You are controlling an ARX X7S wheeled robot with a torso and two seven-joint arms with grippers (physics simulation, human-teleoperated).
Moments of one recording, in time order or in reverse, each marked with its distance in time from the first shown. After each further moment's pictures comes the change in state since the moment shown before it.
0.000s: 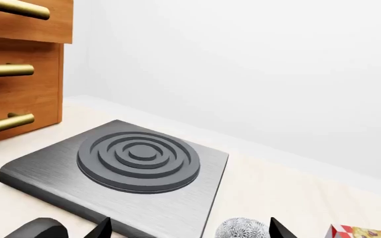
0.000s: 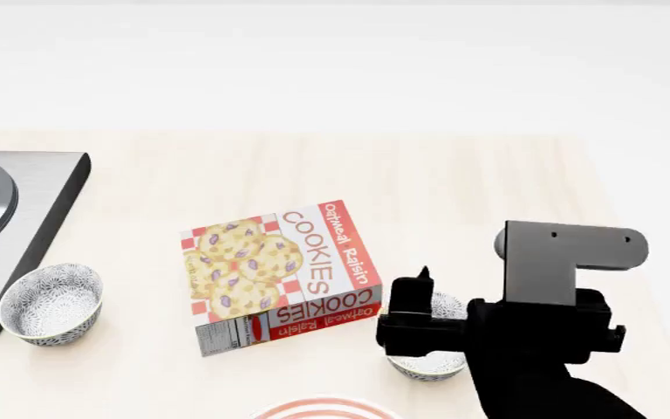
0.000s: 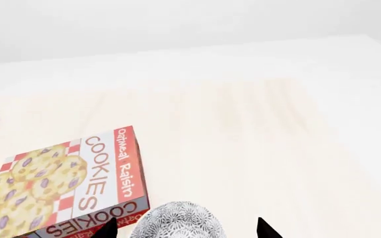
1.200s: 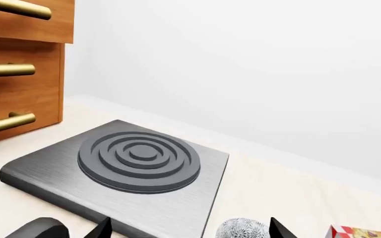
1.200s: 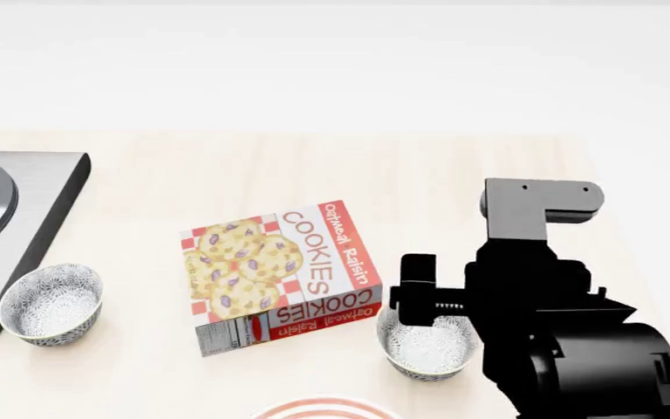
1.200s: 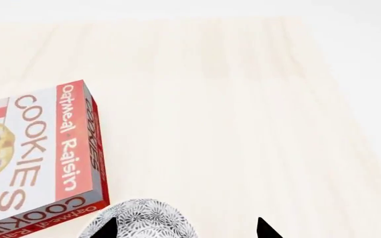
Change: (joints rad) left arm 0.005 -0.014 0.008 0.003 -0.021 0.004 -0.016; right arm 0.355 -0.029 -0.190 0.677 -0.118 -0.053 -0.121
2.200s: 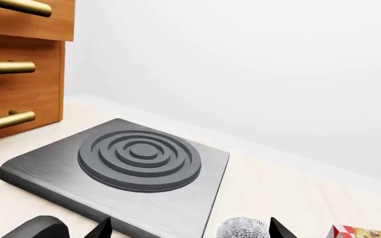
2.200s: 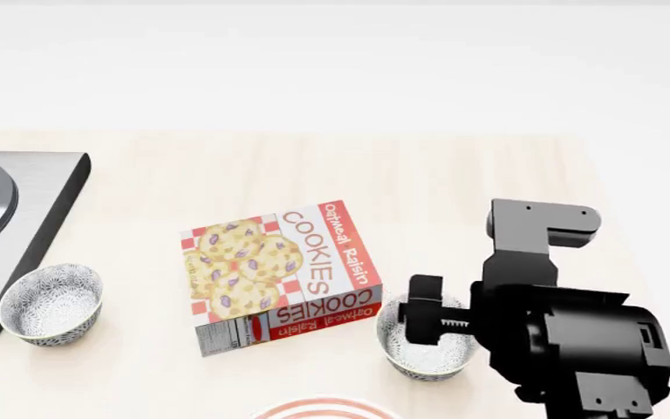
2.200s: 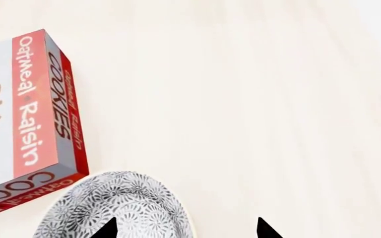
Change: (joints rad) left arm -0.003 -0.006 0.011 -0.023 -0.006 0.020 -0.003; right arm 0.124 -0.029 -0.040 0.364 -0.024 -0.050 -0.091
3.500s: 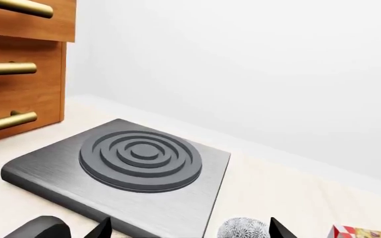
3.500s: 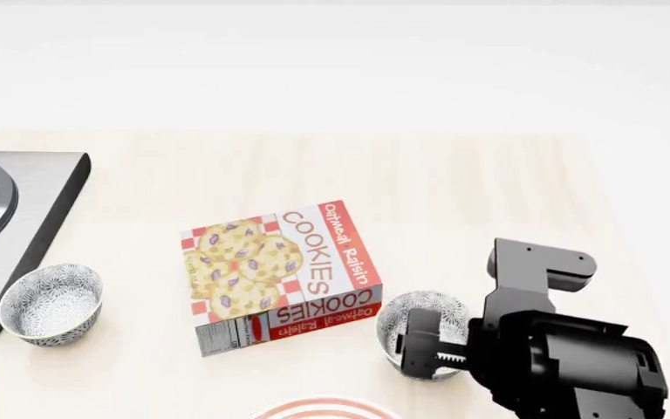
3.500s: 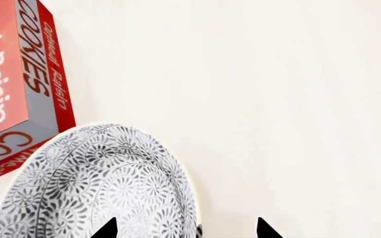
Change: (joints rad) left arm 0.006 -0.012 0.009 0.008 -0.014 0.002 -0.018; right arm -0.010 -0.010 0.010 0.159 0.023 -0.050 -0.062
